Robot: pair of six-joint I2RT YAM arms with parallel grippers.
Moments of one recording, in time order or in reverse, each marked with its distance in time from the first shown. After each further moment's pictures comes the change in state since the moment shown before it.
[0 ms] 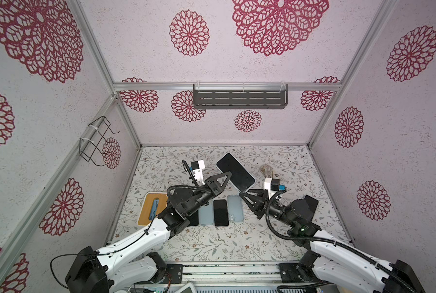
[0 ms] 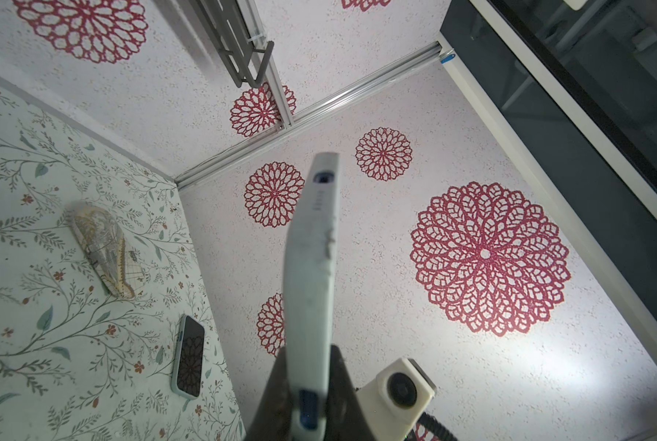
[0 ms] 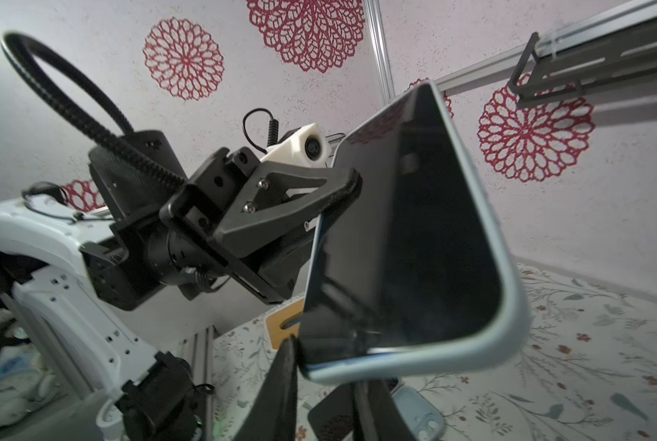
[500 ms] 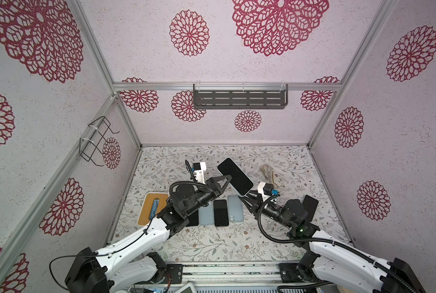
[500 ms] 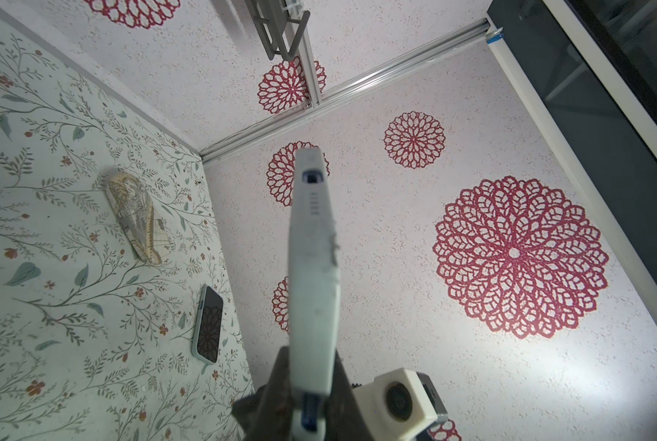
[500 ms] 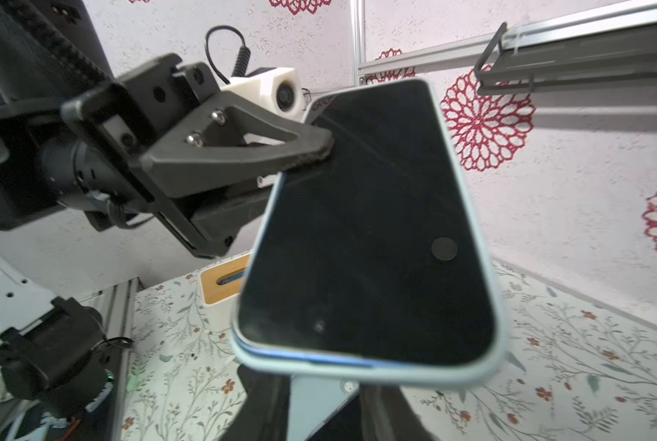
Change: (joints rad) left arm 0.040 -0.039 0.006 -0.120 0.060 -0.011; right arm -0.002 -0.010 -0.039 -0.062 0.088 -0.164
